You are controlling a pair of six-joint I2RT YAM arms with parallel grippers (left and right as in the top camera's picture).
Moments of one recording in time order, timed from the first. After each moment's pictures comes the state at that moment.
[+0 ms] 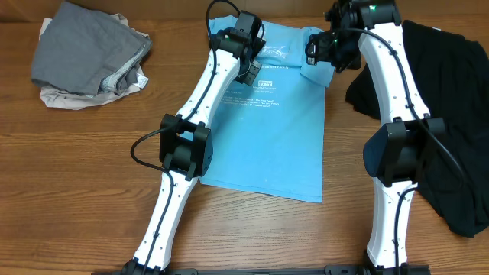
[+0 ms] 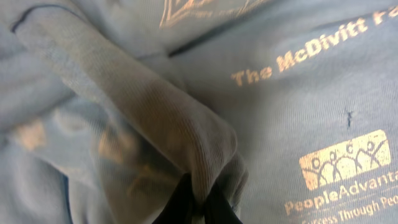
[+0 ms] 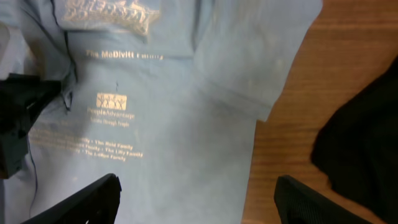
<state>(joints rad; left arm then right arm) -0.39 2.77 2.70 -1.14 -0.06 0.10 0.12 2.36 2.41 -1.34 -0.15 0.17</state>
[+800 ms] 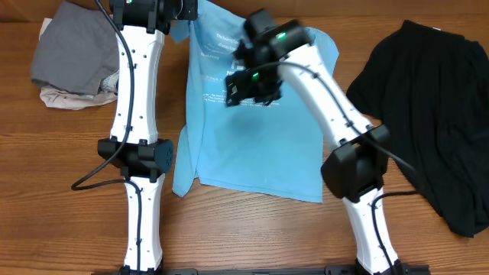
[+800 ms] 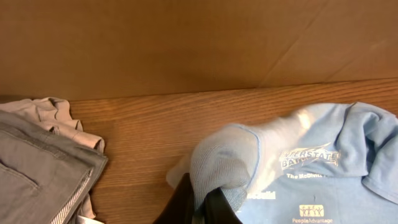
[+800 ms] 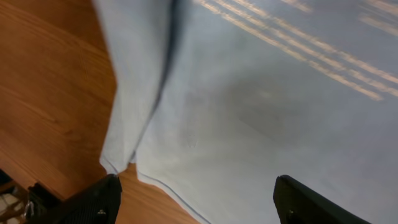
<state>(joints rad) -0.15 2.50 3.01 -1.27 0.00 -0.10 0.51 2.36 2.38 -1.41 -0.37 0.20</state>
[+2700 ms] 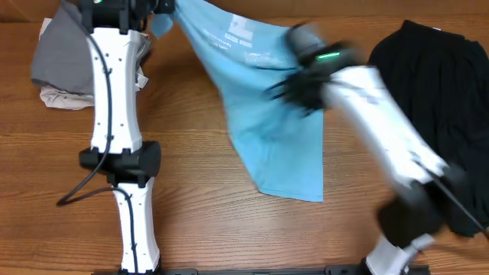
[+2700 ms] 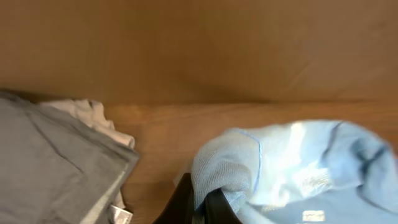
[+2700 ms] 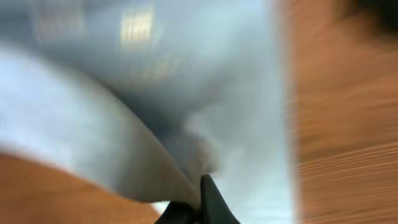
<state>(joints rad) -0.08 2.39 3.00 -1.29 0.02 -0.10 0.37 1.87 1.86 -1.26 0.02 0.62</state>
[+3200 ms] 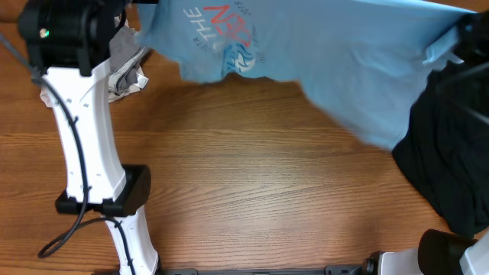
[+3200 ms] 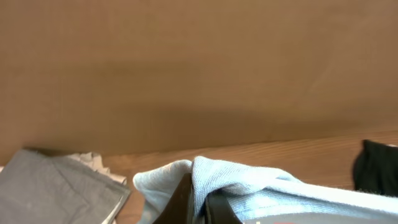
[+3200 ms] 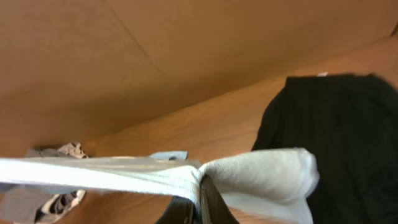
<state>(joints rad) -0.09 2.11 3.00 -1.30 0.11 -0.10 -0.24 1.63 2.56 -1.50 -0.27 0.24</state>
